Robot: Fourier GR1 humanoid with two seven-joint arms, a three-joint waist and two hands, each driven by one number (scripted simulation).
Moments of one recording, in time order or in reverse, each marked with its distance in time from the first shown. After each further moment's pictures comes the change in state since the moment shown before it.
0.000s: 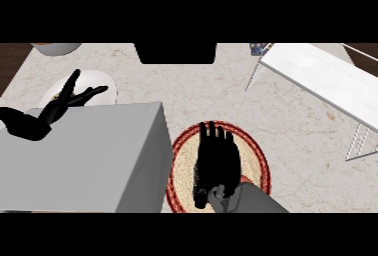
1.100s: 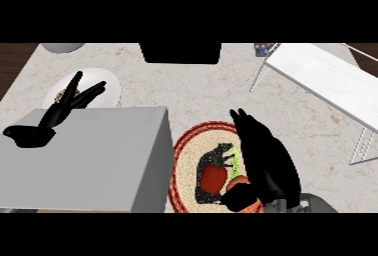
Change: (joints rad) left arm 0.016 -0.026 0.009 0.006 -0.028 -0.024 -0.053; right arm 0.067 -0.263 -0.071 -0.341 -0.135 -0.135 -0.075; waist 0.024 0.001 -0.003
